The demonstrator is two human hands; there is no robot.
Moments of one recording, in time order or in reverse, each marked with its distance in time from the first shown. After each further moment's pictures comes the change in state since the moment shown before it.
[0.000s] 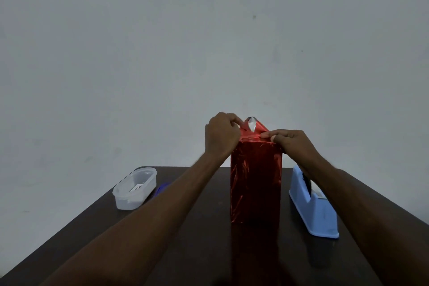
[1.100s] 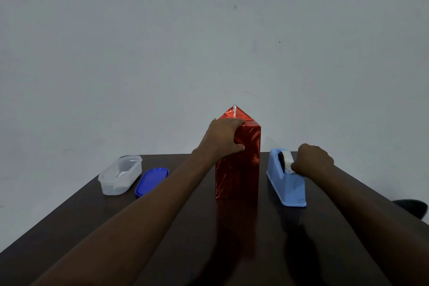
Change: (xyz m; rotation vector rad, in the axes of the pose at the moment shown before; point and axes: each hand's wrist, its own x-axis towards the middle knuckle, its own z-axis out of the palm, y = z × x) left_hand -0.025 -0.009 0.025 0.430 -0.432 0.400; right_hand -0.066 0.028 -0.060 -1.132 0.057 0.361
